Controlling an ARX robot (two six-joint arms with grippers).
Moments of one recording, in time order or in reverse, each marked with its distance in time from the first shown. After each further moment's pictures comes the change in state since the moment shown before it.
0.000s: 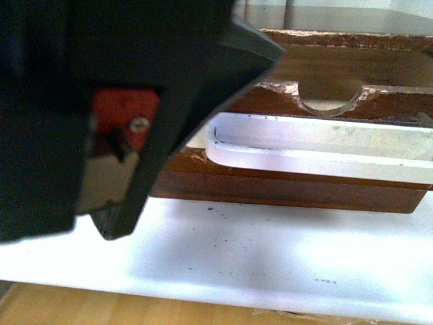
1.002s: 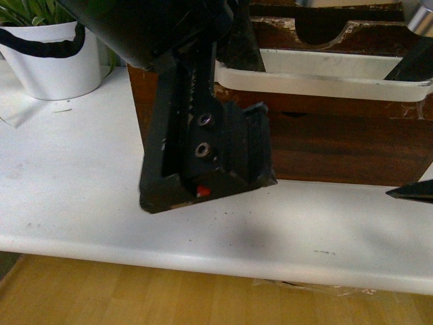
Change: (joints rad) left arm -0.051 0.521 0.582 -0.819 0.106 0.639; right arm 0.186 0.548 0.401 -0.477 0.237 -0.457
